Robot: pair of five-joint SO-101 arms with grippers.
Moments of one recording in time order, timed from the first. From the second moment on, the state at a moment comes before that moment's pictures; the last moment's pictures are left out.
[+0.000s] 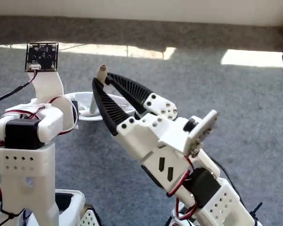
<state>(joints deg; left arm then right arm) -2.4 -41.9 16.3 87.0 10.6 -47.3 -65.1 44.6 7.6 -1.9</state>
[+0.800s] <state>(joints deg) -4.2 -41.9 16.3 87.0 10.6 -47.4 -65.1 50.7 7.6 8.3</state>
